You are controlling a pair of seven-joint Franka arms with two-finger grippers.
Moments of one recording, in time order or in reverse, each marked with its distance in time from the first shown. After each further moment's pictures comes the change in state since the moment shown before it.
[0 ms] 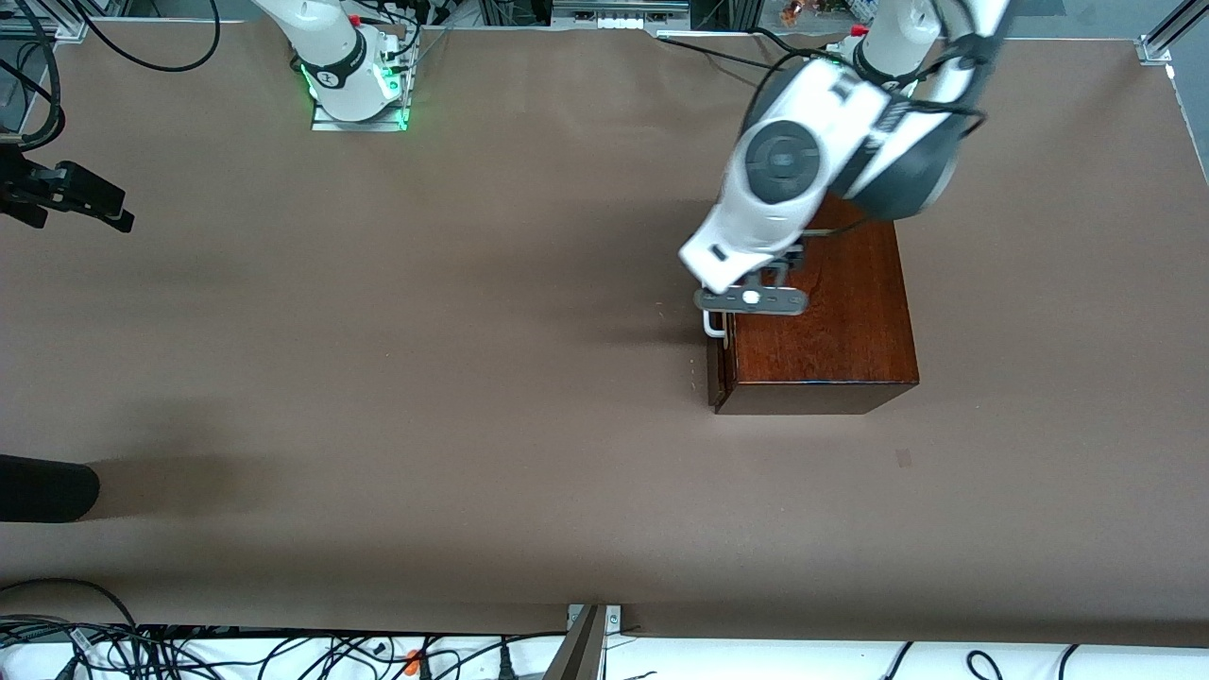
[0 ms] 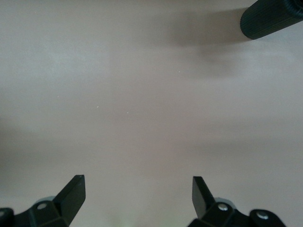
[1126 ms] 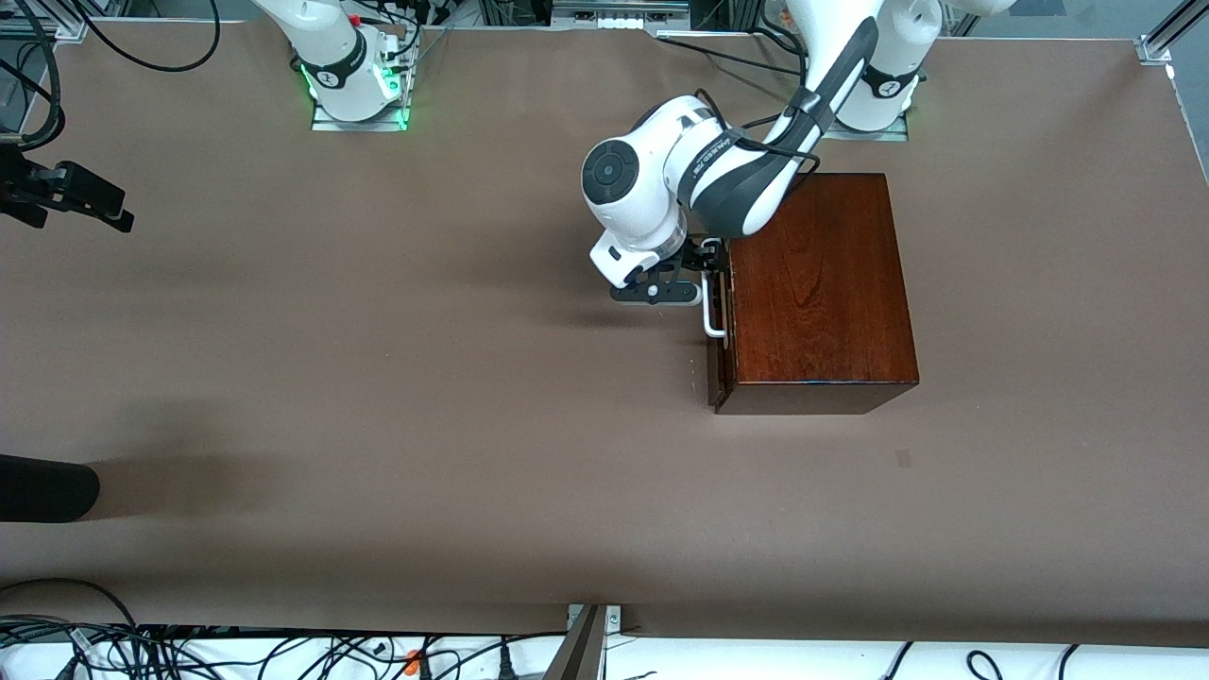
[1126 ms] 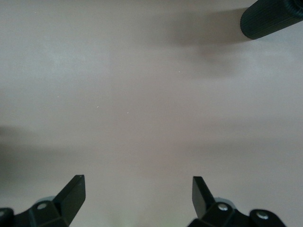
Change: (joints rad) left arm -0.169 0.180 0.002 0.019 0.175 0.041 -0.176; right arm 0.000 0.000 0.000 0.000 0.000 0.000 0.000
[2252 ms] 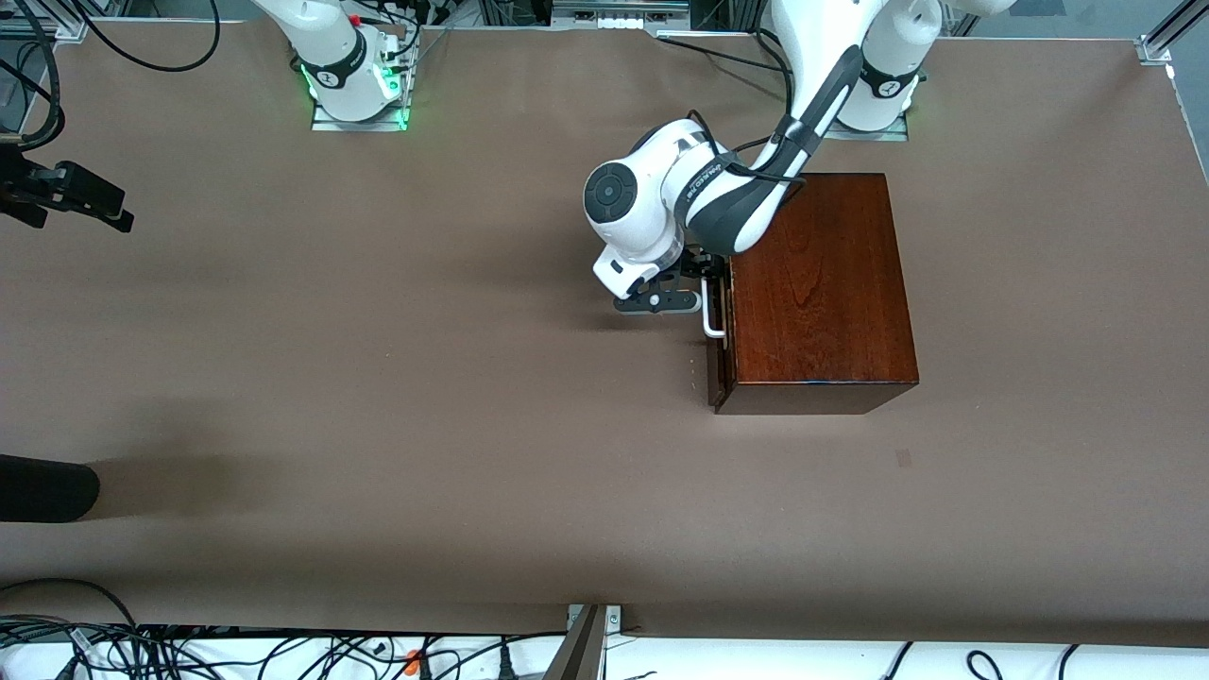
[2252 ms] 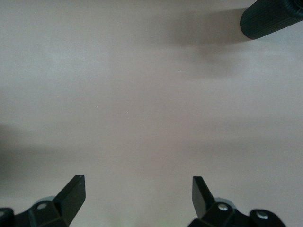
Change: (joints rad) left arm -0.003 0.038 0.005 -0.040 0.002 0.078 -0.075; right arm 0.000 0.000 0.000 0.000 0.000 0.000 0.000
